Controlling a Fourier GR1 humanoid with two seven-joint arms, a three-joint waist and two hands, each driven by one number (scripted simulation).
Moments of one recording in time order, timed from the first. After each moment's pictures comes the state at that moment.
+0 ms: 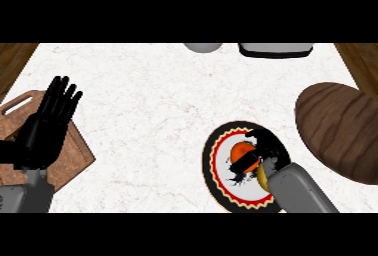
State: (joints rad) left arm -0.14 0.30 0.04 -1.56 0.40 0.01 0.00; right arm -0.35 -0.21 0.42 -1.30 0.33 -0.04 1.13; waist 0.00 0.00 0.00
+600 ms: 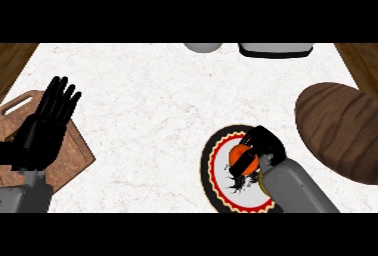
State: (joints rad) left arm -0.13 0.29 0.06 -1.57 0.38 -0.02 0.02; right arm -0.39 -0.20 0.45 -1.24 0.42 0.06 1.08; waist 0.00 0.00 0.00
